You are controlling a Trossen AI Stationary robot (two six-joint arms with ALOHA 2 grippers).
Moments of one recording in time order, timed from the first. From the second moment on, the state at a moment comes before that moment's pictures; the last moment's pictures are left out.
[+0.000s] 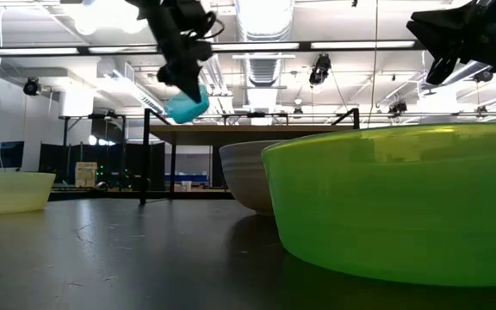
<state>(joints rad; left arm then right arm) 0.64 1.64 1.64 -0.98 -0.03 0.08 -0.33 0.02 0.01 0.47 -0.13 0.26</state>
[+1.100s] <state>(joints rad) 0.44 1.78 1.59 -0.92 -0.05 0.10 -0.33 0.02 0.01 0.47 -0.13 0.26</state>
